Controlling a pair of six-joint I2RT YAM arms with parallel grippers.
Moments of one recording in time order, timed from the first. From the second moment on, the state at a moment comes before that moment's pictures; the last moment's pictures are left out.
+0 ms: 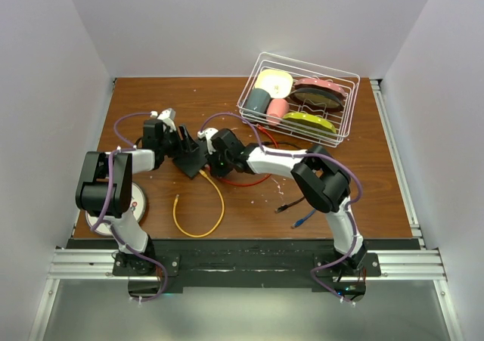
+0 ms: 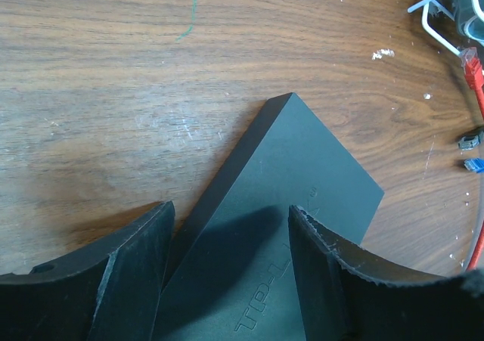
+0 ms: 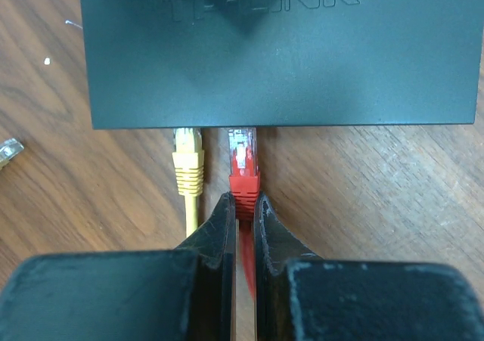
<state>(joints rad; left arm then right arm) -0.06 1.75 0.80 0.28 0.35 -0.38 0.87 2.12 1.46 -0.14 -0.10 0.19</state>
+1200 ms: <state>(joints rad) -0.05 1.79 0.80 0.35 0.46 -0.38 0.87 2.18 1.60 -0.32 0.01 0.12</state>
